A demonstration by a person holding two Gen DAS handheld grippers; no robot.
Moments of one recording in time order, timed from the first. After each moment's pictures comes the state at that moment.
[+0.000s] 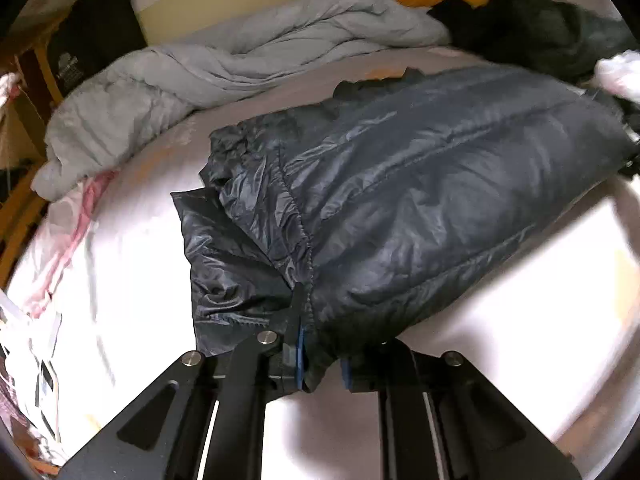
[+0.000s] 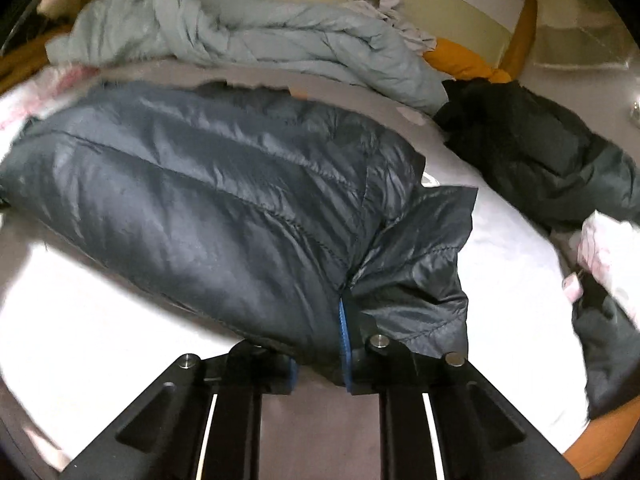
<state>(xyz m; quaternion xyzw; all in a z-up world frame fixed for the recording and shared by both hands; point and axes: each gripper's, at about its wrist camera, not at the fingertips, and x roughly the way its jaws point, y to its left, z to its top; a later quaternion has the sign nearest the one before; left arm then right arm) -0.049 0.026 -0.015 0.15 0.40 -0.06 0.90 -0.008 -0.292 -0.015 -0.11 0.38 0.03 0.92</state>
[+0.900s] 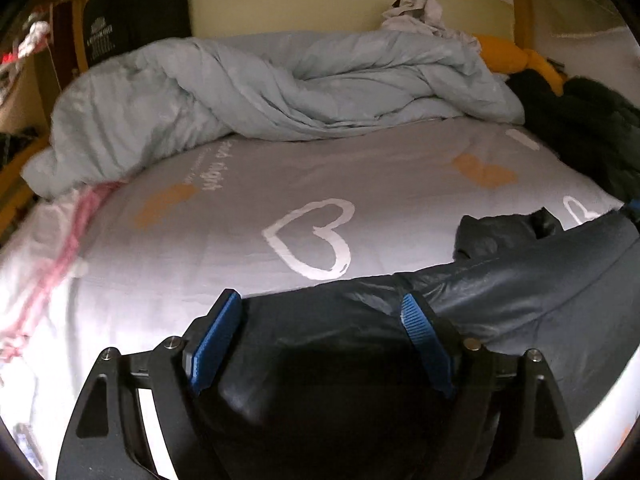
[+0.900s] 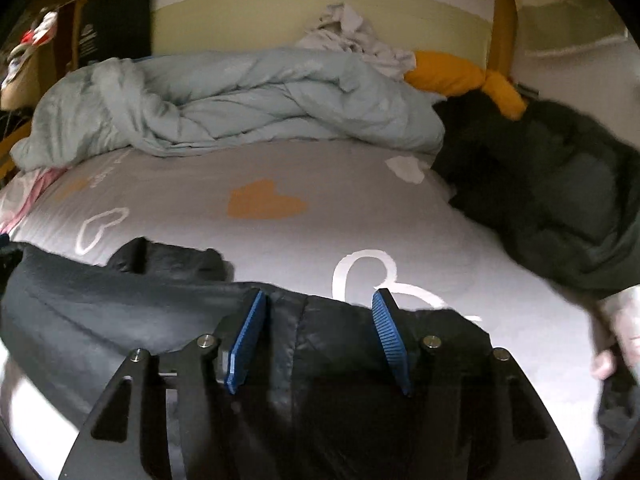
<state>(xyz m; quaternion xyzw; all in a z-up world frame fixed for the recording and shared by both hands) 0.156 0.094 0.012 0.04 0.34 -0.02 0.94 0.189 -0.317 0.026 -0.03 0.33 0.00 0.94</state>
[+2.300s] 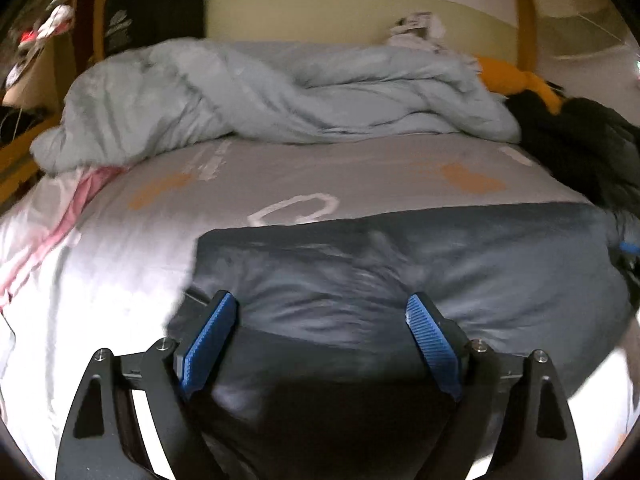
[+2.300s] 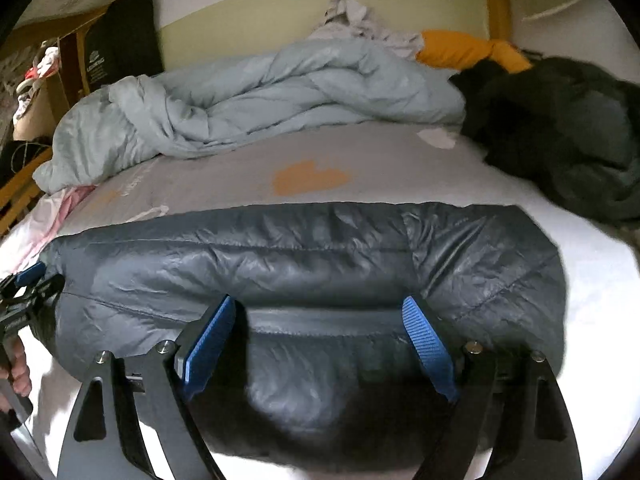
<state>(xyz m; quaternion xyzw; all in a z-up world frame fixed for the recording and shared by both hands) 0.125 0.084 -0.002 0.00 0.32 0.00 0.95 0.144 -0.274 -0.007 0.03 0.33 0.05 0.94</state>
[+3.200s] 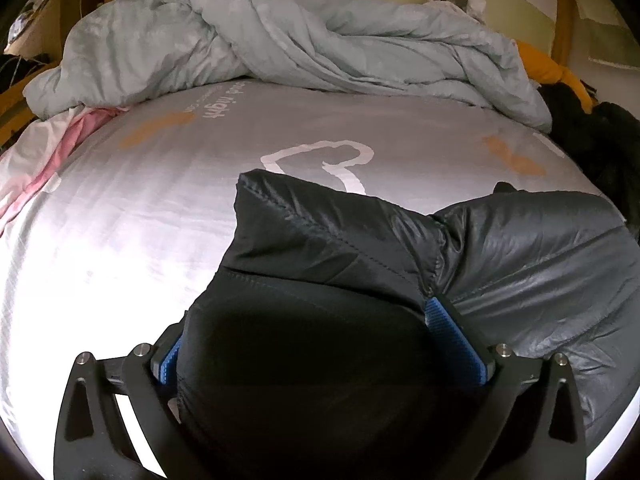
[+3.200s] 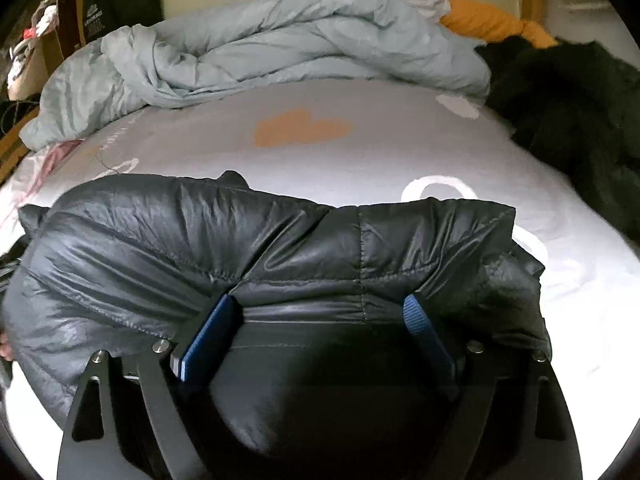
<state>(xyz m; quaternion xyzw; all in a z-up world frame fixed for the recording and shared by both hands) 0.162 0.100 -0.052 -0.03 0.38 0.02 0.92 0.196 -0.285 -0.045 -0.02 0.36 0.05 0.93</state>
